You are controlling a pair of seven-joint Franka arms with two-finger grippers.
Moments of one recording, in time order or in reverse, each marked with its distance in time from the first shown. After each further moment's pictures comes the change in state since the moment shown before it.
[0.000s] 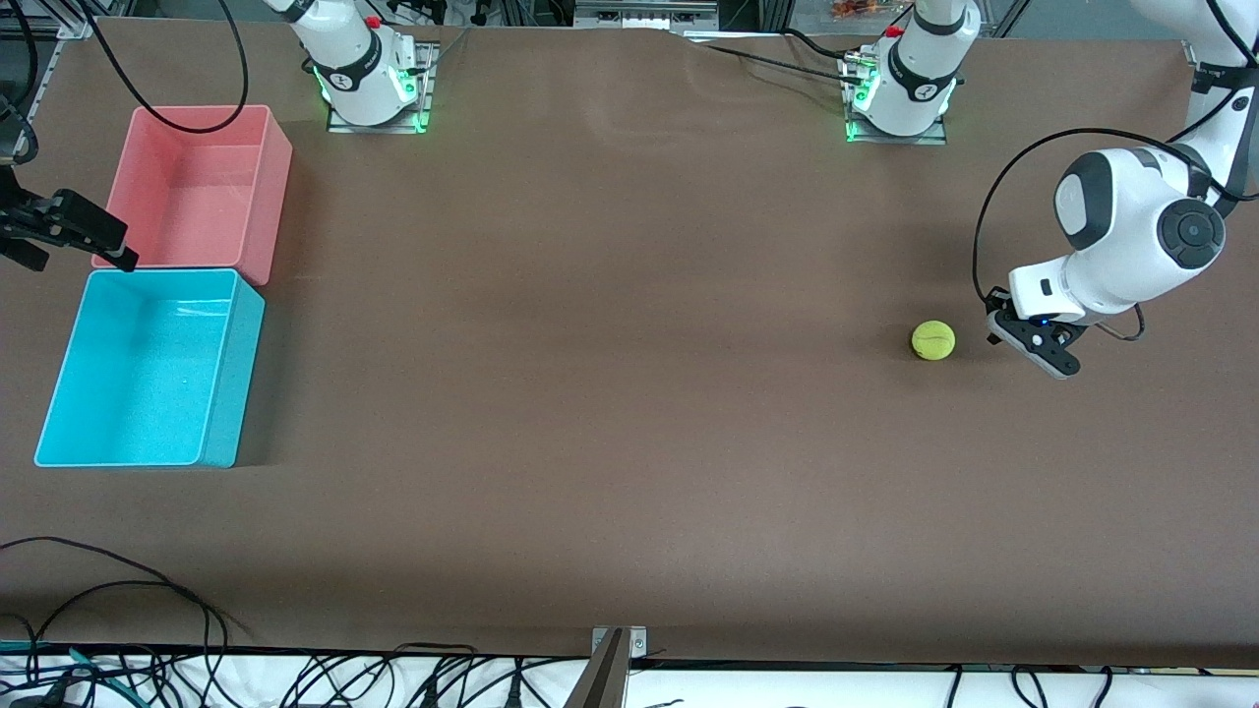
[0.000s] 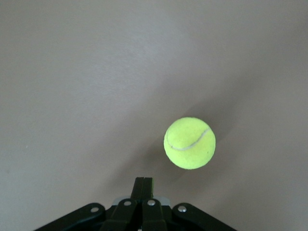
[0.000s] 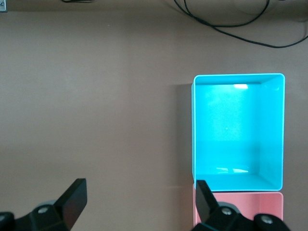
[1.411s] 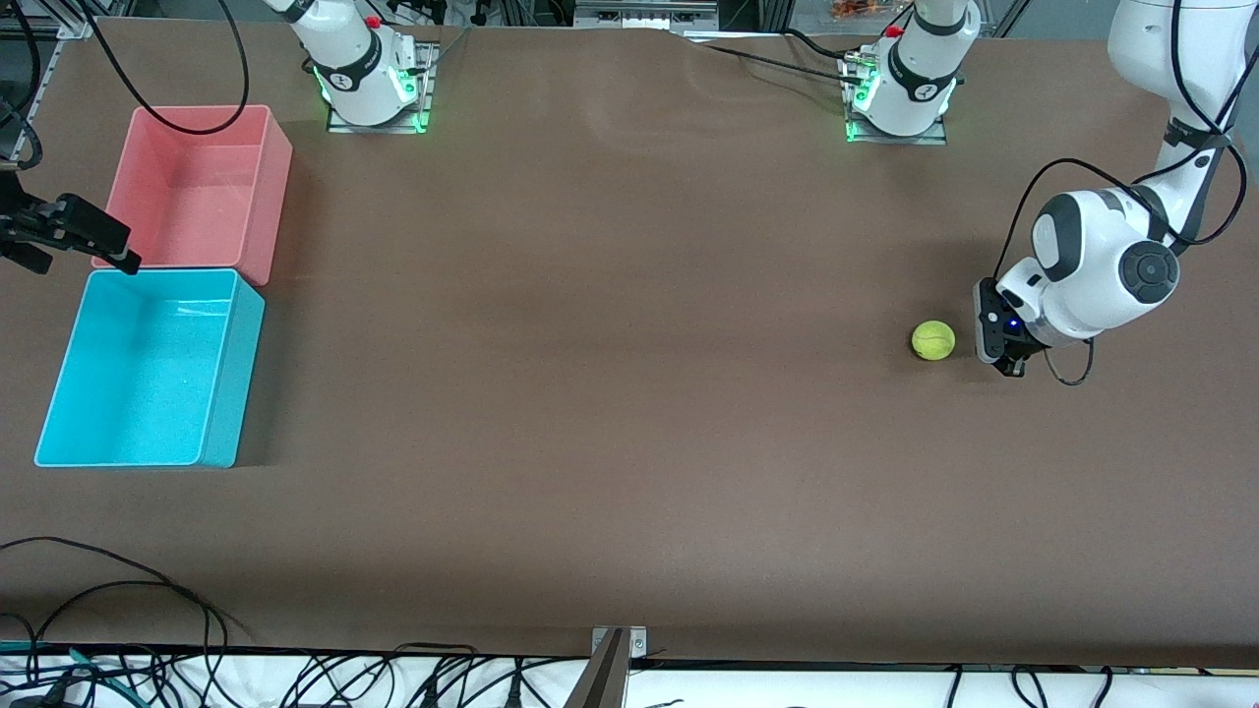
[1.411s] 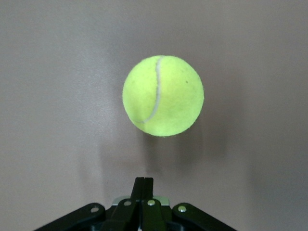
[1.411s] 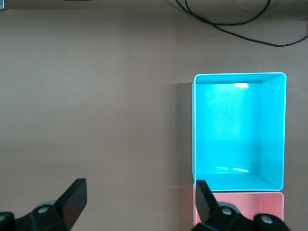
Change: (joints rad) left arm 0.042 0.171 -0.001 -0.007 0.043 0.164 0.893; right arm 0.000 0.007 0.000 0.000 0.000 0.000 -0.001
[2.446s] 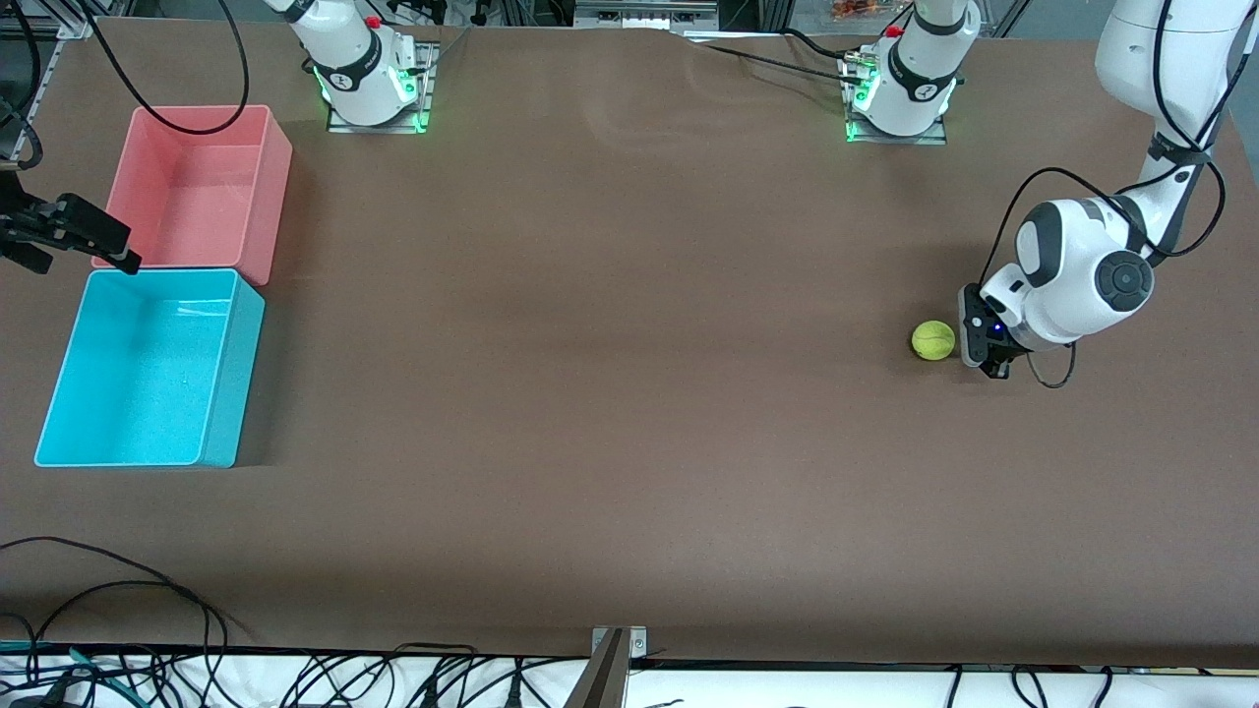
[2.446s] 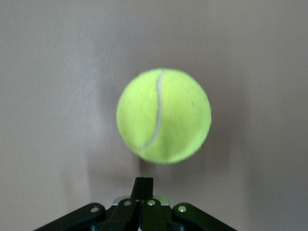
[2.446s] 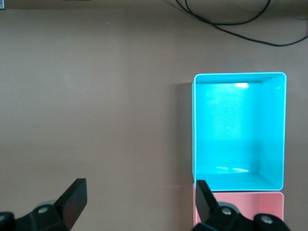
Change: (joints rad) left arm -0.017 0.046 -0.009 -0.002 0.003 0.034 -0.055; right arm 0.000 0.000 0.000 0.000 0.000 -0.001 0.000
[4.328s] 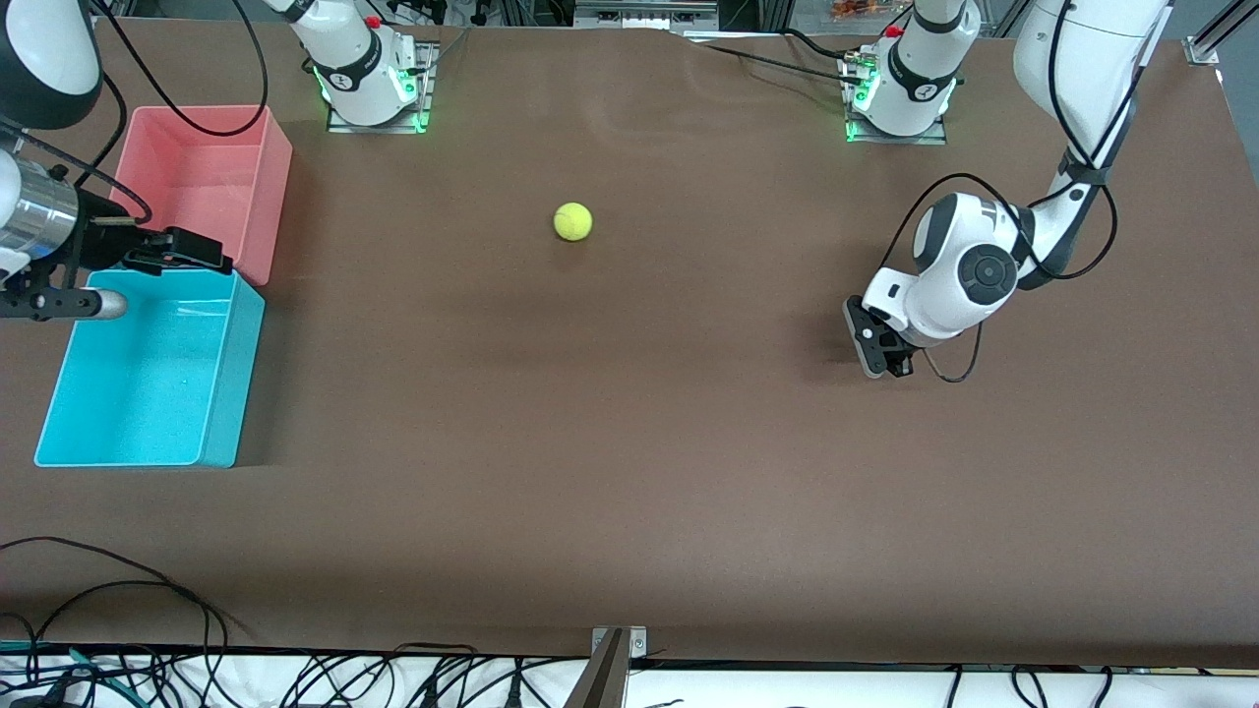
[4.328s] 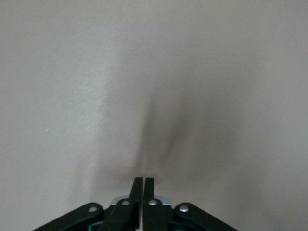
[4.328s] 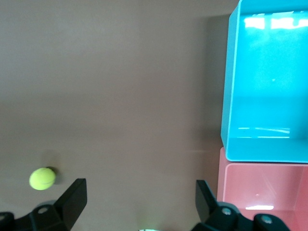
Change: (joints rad) left arm -0.139 0.008 -0.151 0.012 0.025 0.012 -0.600; right arm 0.004 0.036 0.003 -0.178 0.078 -0.037 0.001
